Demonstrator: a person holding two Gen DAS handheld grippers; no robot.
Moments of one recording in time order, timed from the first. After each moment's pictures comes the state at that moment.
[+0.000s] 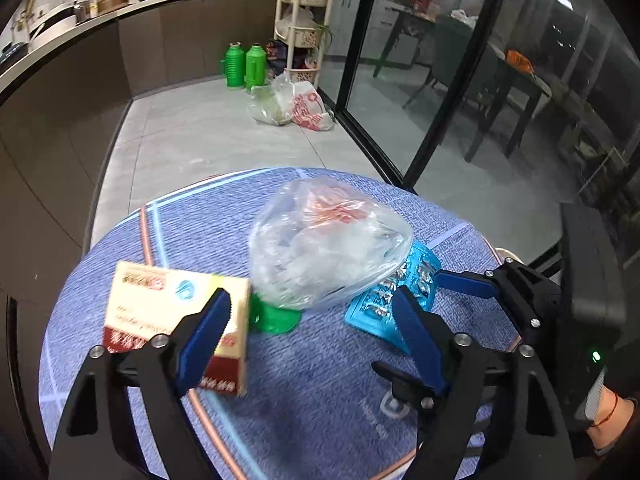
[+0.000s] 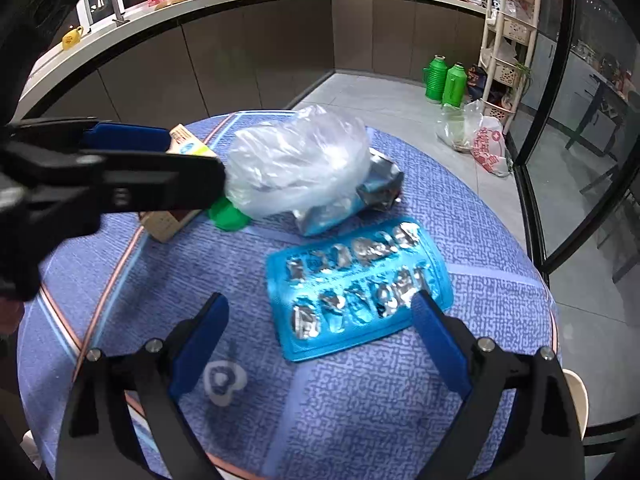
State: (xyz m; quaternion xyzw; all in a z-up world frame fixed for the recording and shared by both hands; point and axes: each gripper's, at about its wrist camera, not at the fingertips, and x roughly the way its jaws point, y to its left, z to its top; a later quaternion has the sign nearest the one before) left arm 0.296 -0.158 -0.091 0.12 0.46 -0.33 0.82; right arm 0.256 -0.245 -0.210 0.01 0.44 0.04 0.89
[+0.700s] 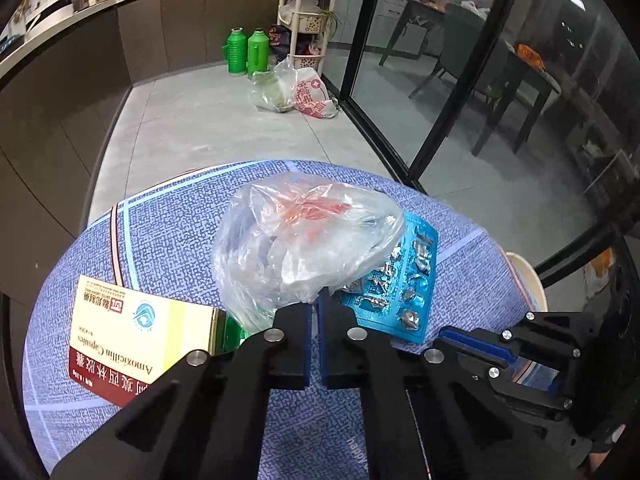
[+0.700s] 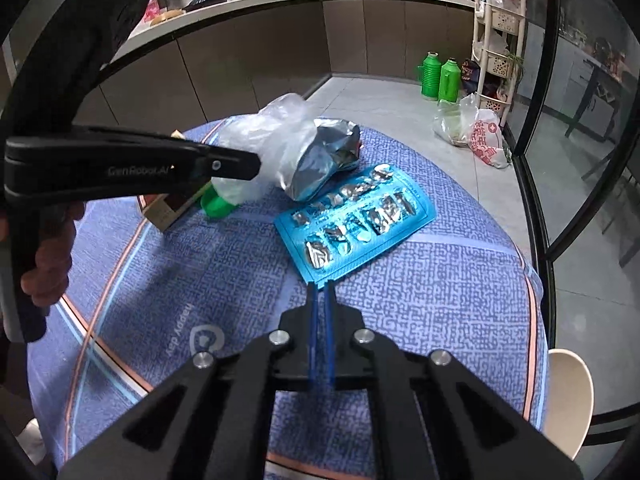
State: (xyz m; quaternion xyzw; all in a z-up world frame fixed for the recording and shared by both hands) left arm 0.315 -0.183 -0.109 0.11 0.48 -0.32 0.81; right arm 0.227 -0.275 -0.204 0.05 0.43 0.05 0.90
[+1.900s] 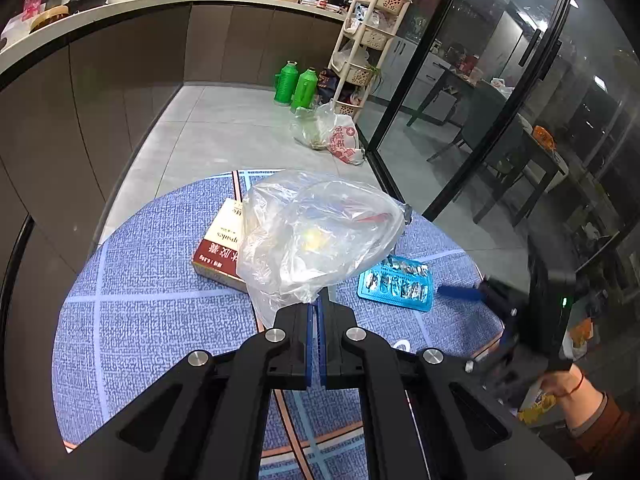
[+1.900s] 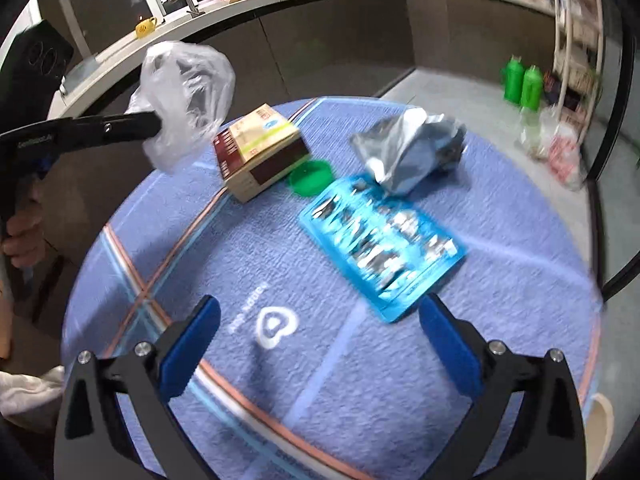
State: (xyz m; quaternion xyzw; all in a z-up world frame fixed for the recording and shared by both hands) left arm 0.260 -0.053 -0.057 -0.01 0.44 -0.28 0.85; right arm 0.242 -0.250 -0.197 0.02 0.44 0.18 0.88
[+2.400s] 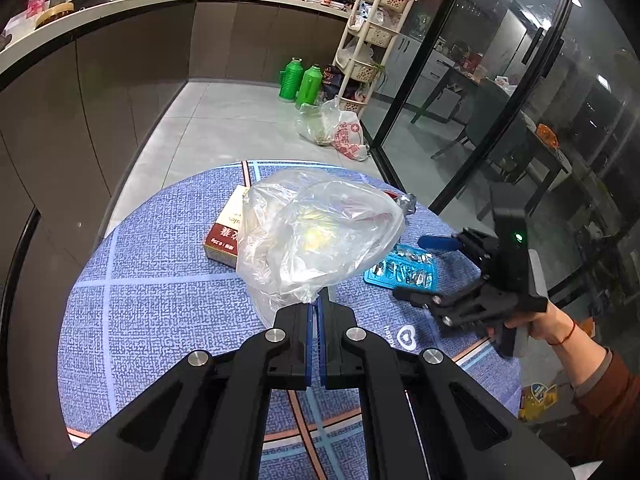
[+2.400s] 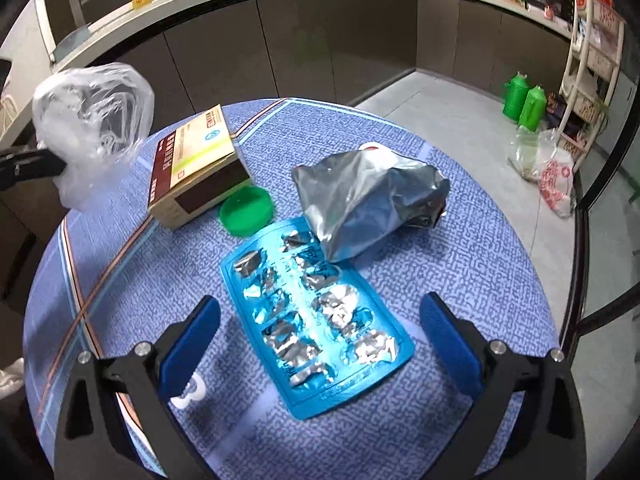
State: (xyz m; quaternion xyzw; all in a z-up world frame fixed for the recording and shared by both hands) left arm 0.254 -0.041 -0.059 -0.01 0.45 -0.27 0.85; right arm 0.298 -0.250 -0.219 -0.04 0.46 0.20 0.87
